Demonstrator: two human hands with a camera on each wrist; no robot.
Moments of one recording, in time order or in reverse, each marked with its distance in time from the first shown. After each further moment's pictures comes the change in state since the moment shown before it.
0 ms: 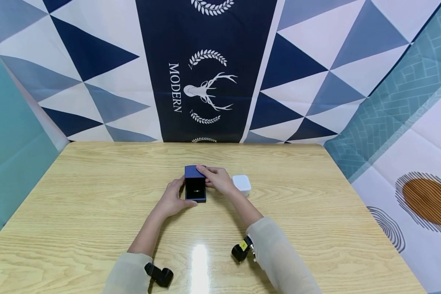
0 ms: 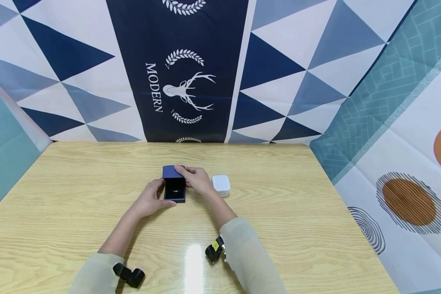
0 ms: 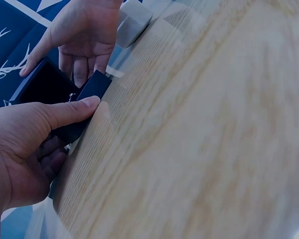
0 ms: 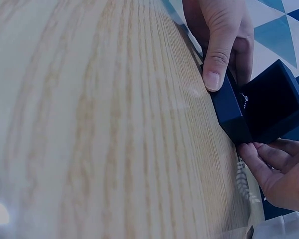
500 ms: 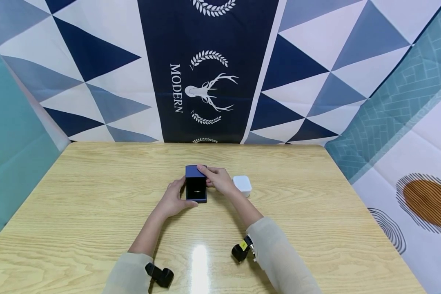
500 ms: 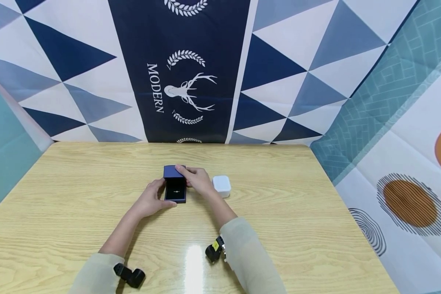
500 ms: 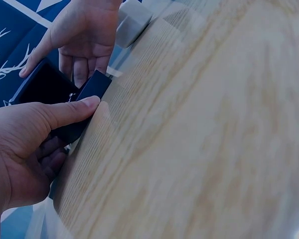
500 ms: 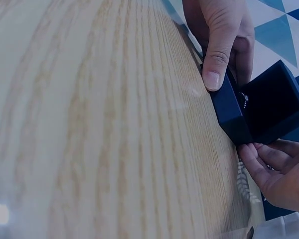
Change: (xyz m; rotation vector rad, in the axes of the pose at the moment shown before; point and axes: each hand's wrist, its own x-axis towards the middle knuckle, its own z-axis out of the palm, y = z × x) left_hand 0.000 0.000 0.000 -0.013 -0.004 -0.020; right_hand 0.001 -0.001 0.001 -0.020 0.024 0.002
